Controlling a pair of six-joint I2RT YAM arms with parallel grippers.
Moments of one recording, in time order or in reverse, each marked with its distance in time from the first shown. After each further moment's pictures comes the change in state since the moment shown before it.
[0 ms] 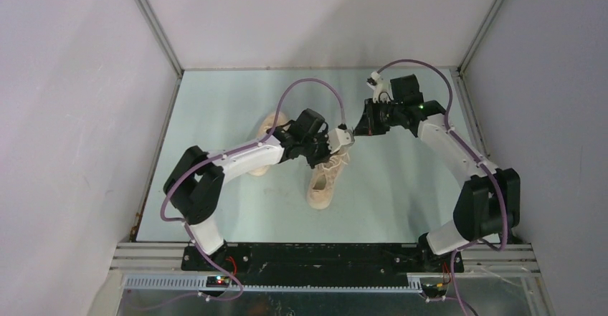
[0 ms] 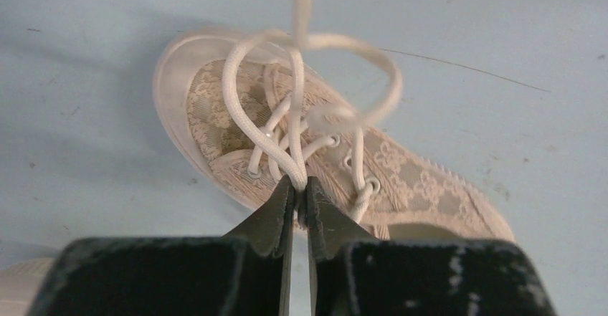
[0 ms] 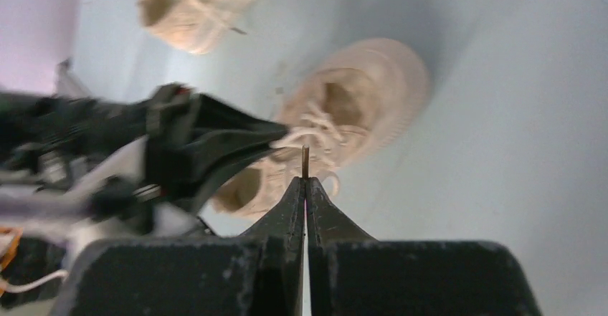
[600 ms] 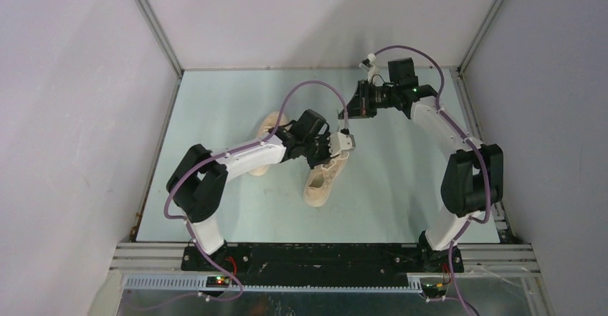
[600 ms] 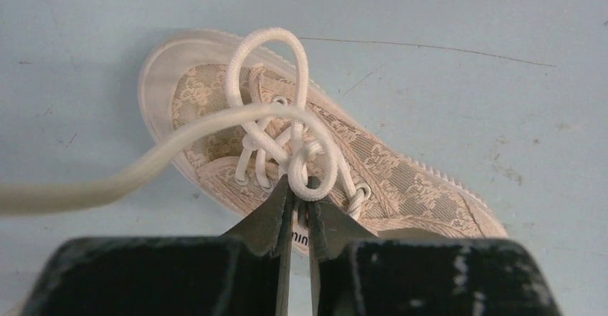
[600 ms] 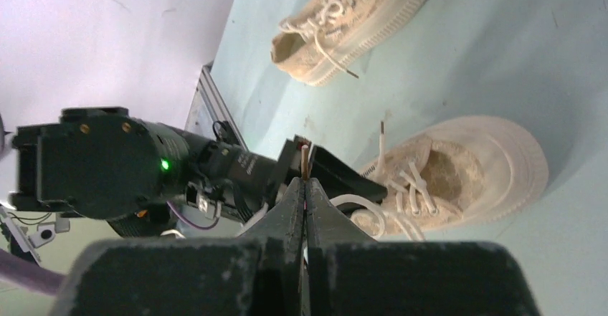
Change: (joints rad) left arm -0.005 0.038 0.026 -0.019 0.029 0.093; right arm -0.044 0.156 0.157 0.116 -0.420 0.145
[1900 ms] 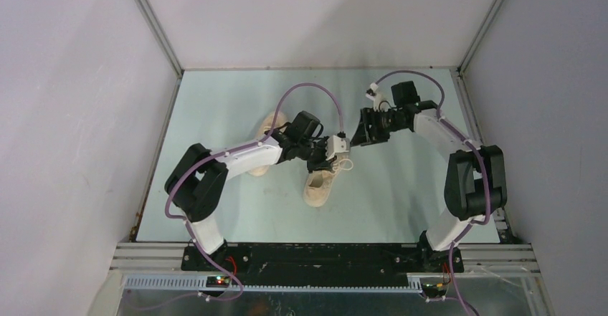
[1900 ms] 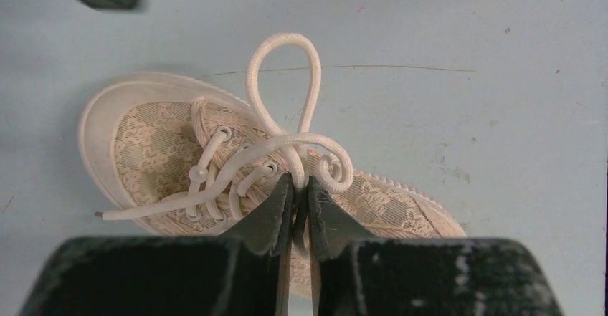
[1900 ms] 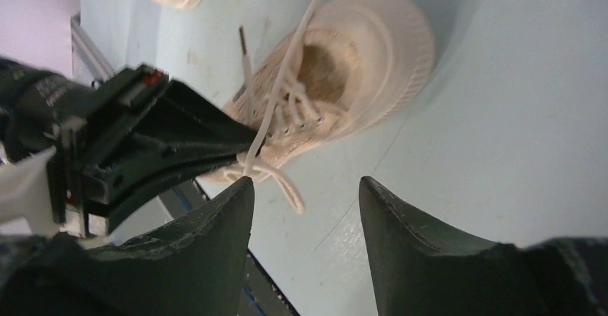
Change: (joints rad) left arm 0.042 -0.005 -0.069 0.074 0.239 0.052; right arm -0.048 -0.001 -0.147 -0.140 0.197 -0.261
